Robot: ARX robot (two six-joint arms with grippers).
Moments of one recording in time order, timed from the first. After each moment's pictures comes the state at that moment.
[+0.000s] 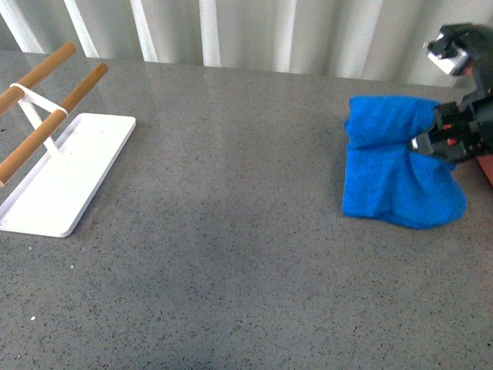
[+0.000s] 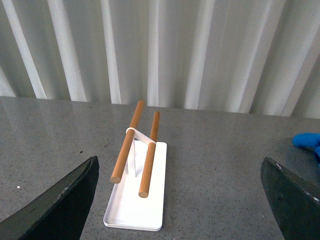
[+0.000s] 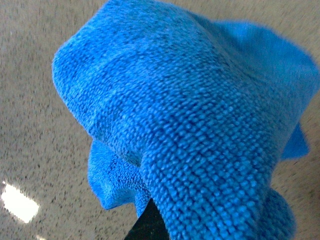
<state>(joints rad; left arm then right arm) 0.00 0.00 0.02 0.00 0.00 -0.01 0.03 1.95 1.06 0.05 -0.32 -0.29</state>
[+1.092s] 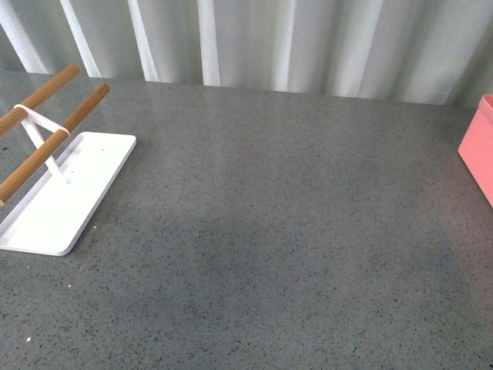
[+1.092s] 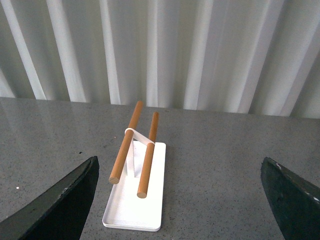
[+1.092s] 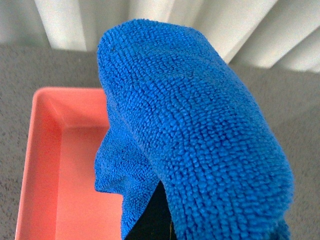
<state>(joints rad) 0.00 0.00 0.02 0.00 0.00 0.00 -0.39 1.81 1.17 0.08 -0.01 -0.29</state>
